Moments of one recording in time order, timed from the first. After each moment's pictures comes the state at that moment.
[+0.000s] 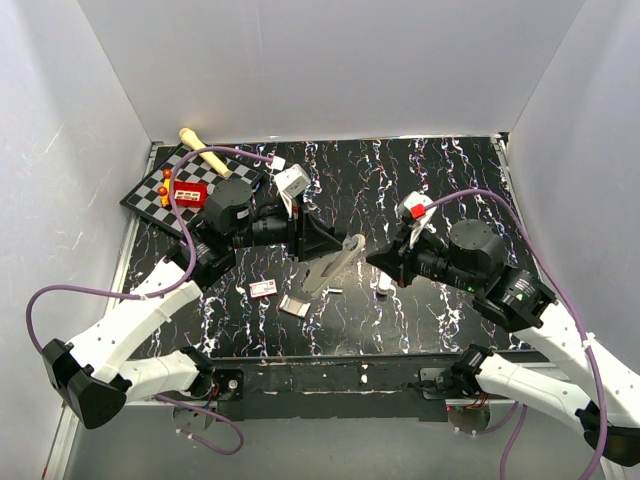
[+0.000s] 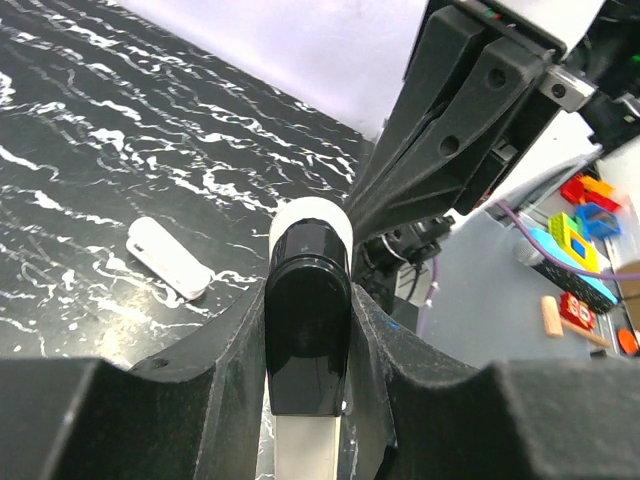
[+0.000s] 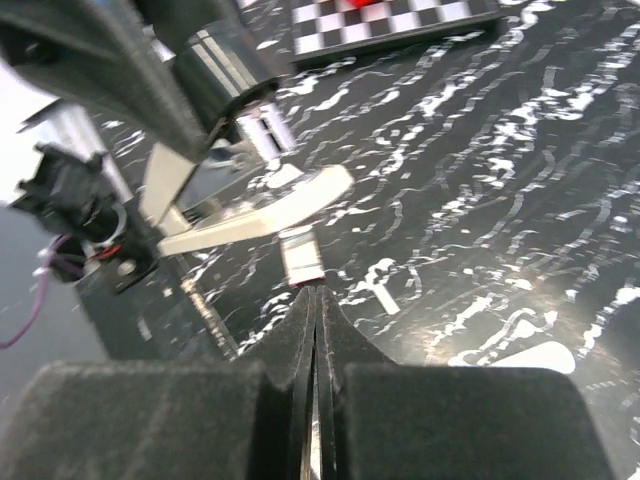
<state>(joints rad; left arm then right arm) -0.71 1.12 1.14 -0.19 0.62 -0.31 0.84 0.78 1.00 -0.48 -0.16 0.15</state>
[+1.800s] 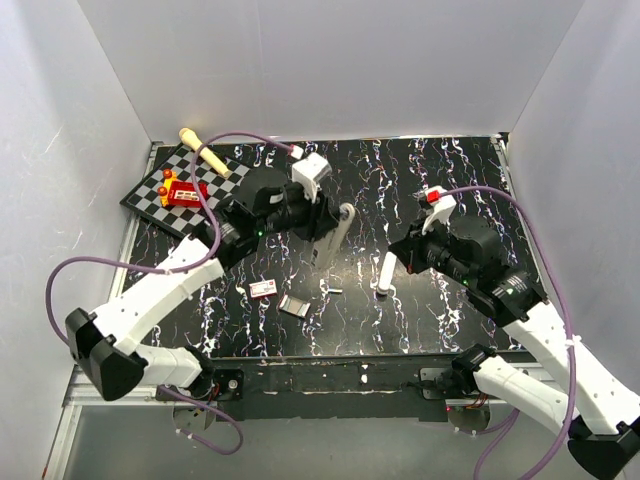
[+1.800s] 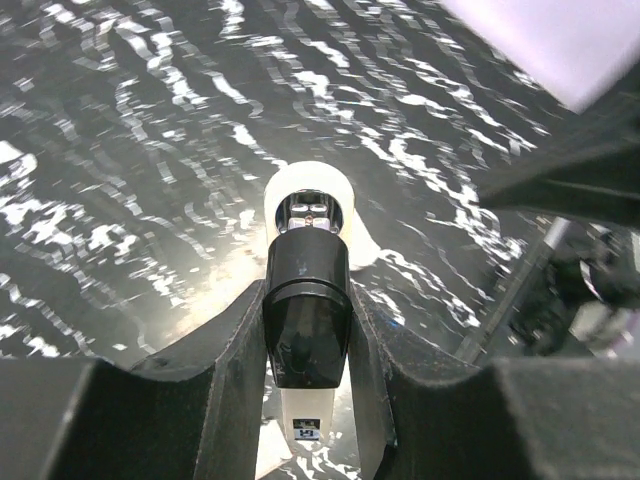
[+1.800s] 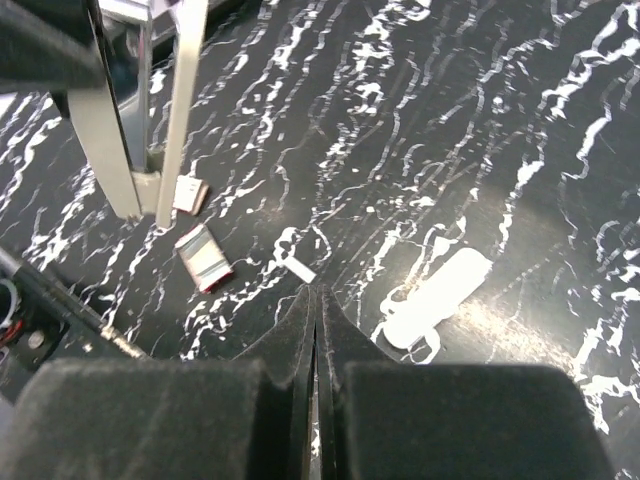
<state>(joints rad) -0.79 1.27 1.29 -0.38 0.22 -0.13 0.64 0.77 0.89 -0.49 -0.12 0.25</state>
